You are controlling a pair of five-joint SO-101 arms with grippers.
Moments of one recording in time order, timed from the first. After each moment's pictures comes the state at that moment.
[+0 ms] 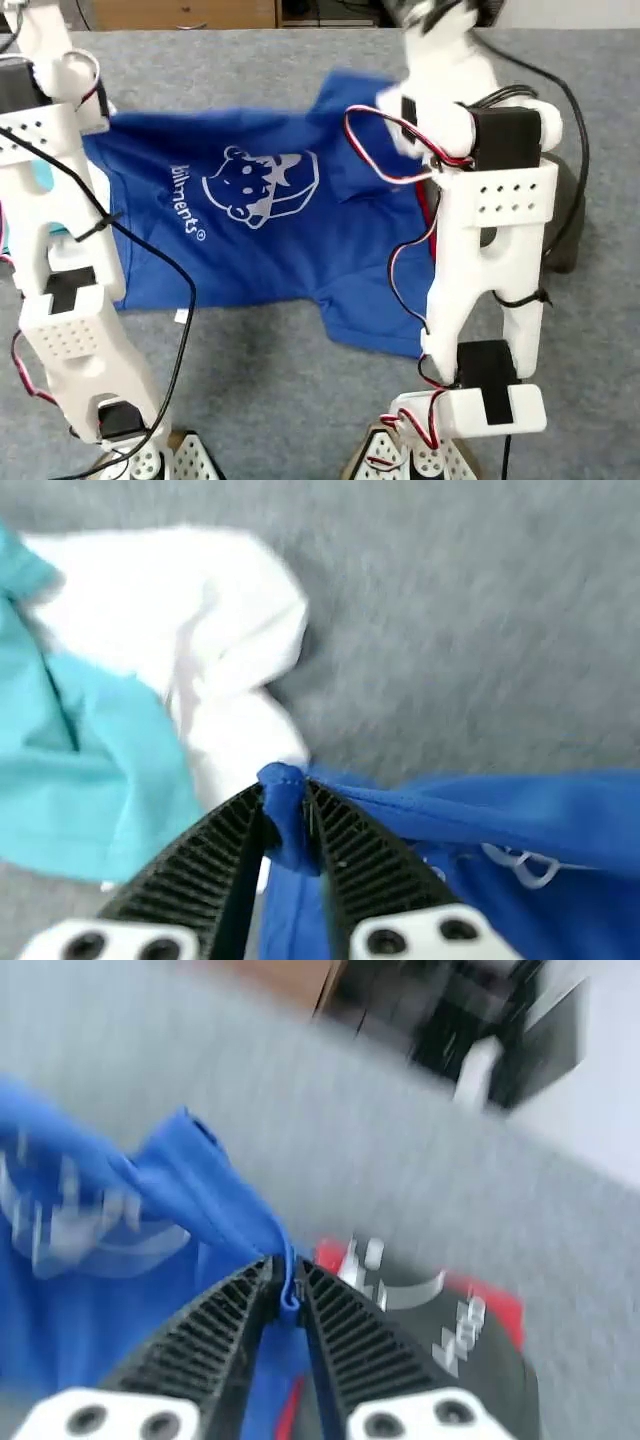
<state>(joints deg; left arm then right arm) -17.7 25.0 -58.3 100.2 -12.4 -8.4 -2.2 -33.8 93.8 18.4</state>
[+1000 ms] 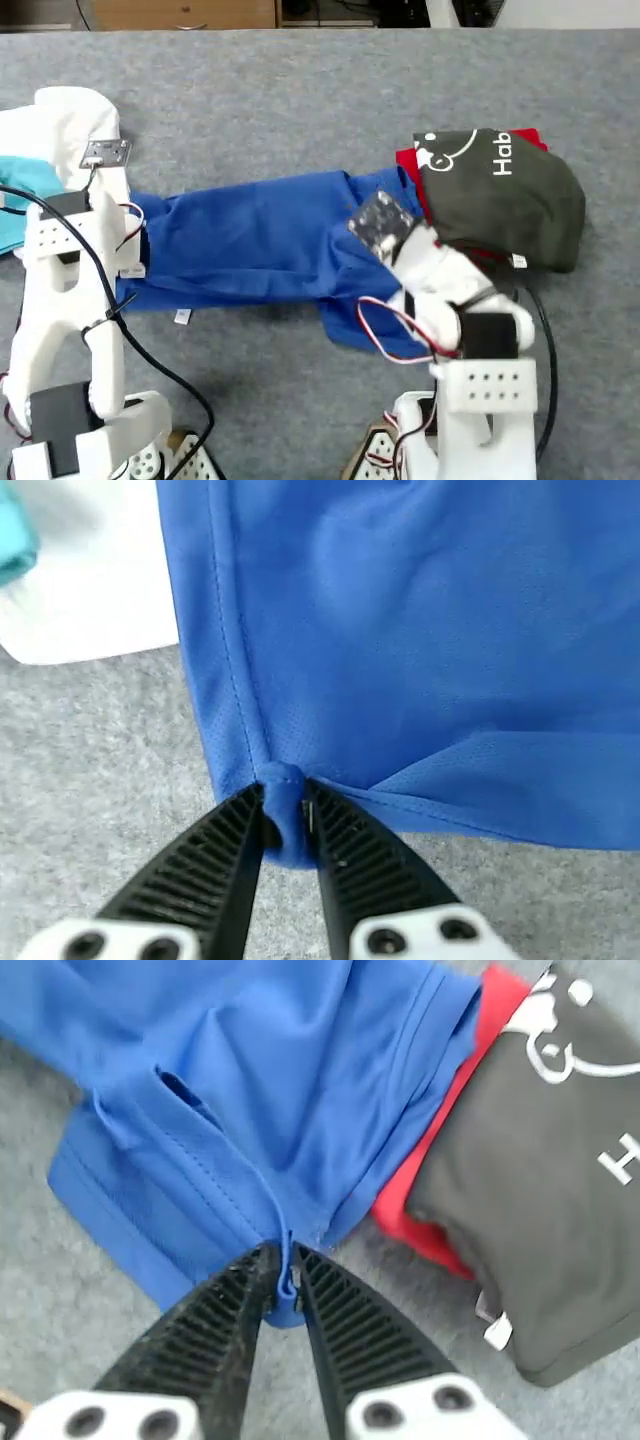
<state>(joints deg) -16.7 -15.4 30.9 74.1 -19.2 -2.8 -64.1 57.0 75.9 38.5</state>
